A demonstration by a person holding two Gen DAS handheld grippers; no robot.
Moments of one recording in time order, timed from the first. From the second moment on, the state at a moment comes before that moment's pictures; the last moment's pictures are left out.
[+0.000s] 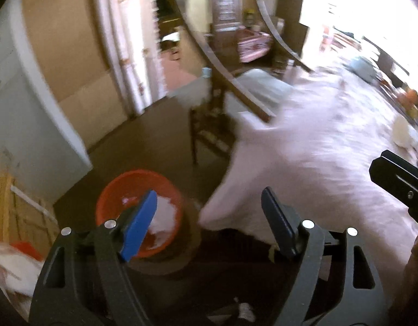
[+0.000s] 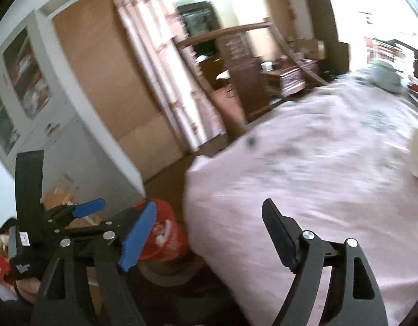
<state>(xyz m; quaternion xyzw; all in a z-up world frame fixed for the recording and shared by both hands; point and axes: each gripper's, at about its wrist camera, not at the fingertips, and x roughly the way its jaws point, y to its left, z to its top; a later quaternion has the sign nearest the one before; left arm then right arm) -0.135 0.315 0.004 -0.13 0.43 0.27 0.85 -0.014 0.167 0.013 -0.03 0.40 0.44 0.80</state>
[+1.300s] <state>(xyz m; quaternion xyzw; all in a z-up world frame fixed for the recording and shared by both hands) 0.087 0.060 -0.012 0.02 0.49 0.02 0.87 0.123 -0.232 -0.026 0.02 0.42 0.05 0.91</state>
